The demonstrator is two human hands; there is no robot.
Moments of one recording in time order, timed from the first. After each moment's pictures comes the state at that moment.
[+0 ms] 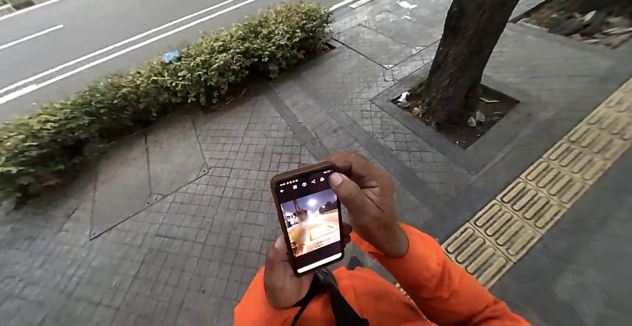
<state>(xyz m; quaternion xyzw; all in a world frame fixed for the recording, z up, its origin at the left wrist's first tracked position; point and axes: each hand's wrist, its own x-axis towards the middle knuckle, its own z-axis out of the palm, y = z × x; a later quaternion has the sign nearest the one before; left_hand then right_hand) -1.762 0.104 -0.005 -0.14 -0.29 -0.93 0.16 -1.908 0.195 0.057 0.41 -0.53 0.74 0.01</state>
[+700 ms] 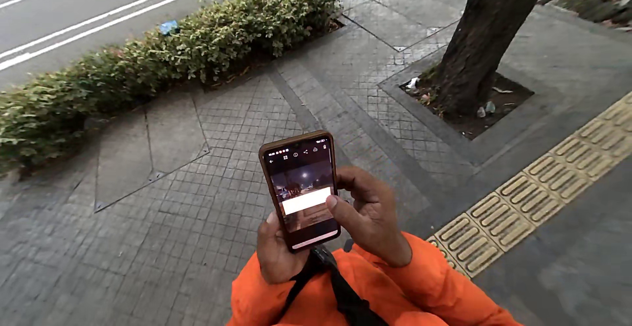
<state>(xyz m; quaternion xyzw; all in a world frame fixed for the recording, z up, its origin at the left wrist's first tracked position) -1.760 0.100 -0.006 -0.09 -0.29 -0.93 0.23 -1.878 0.210 0.015 0.40 -0.55 0.73 -0.06</state>
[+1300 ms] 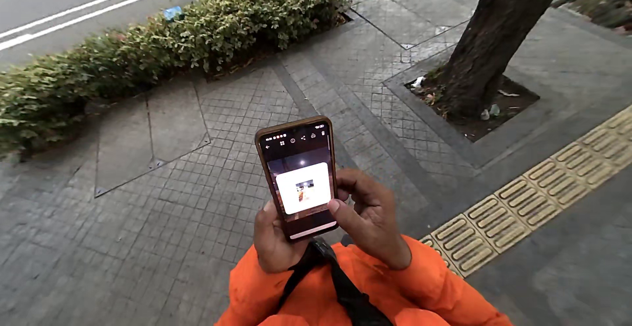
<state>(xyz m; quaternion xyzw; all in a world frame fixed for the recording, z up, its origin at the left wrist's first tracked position) -1.752 0.098 -0.005 -0.06 -0.29 -0.92 0.25 -1.863 0.215 0.006 0.41 -0.54 0.73 -0.08</state>
